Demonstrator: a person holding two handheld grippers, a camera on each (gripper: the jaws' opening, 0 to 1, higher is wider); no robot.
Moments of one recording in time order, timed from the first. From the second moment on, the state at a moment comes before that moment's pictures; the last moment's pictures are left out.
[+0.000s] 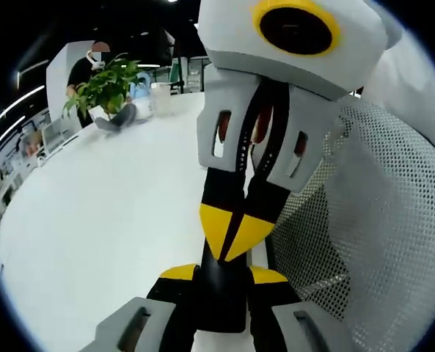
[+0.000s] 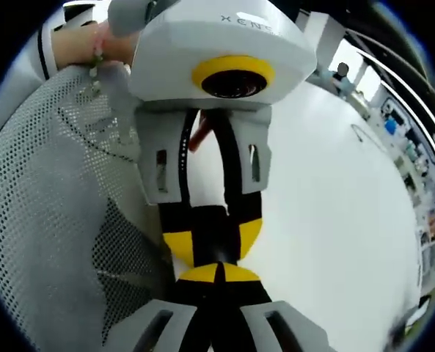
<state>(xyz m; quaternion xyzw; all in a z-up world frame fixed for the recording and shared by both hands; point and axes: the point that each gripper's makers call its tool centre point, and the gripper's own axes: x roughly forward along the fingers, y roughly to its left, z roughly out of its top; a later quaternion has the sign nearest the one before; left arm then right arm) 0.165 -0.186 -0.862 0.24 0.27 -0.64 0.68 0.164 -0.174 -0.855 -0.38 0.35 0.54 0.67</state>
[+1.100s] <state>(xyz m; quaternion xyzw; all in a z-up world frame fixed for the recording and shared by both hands) 0.166 -0.187 -0.861 0.23 0.27 -0.63 0.69 0.166 -0.180 -0.856 -0.30 0.43 0.49 0.70</state>
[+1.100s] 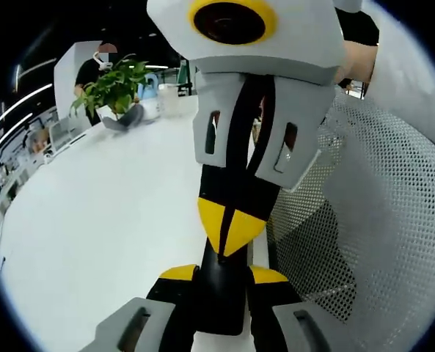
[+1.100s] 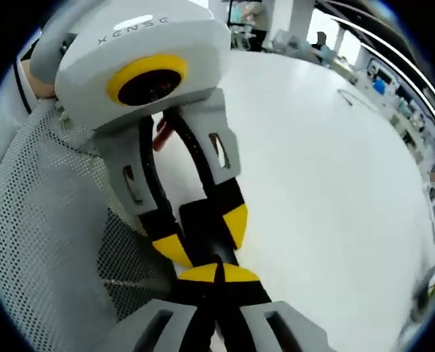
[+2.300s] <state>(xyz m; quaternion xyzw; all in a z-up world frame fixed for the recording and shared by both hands) 0.169 -0.190 -0.863 0.23 0.27 -0.62 0.69 0.168 -0.183 -0.855 -0.30 0.33 0.52 0.73</state>
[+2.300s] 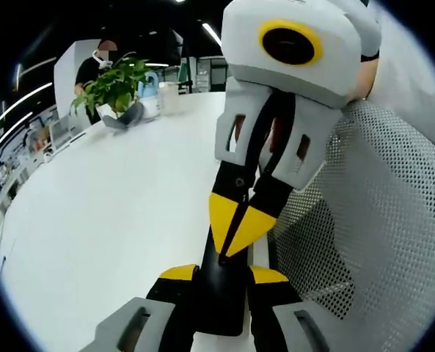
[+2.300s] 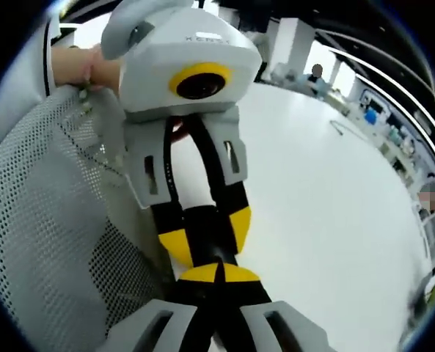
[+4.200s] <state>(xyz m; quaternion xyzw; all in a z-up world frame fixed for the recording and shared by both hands) 0.169 -0.191 -0.862 0.24 0.27 -0.62 0.69 0.164 -0.213 -0.856 -0.26 0.35 0.55 0.71</state>
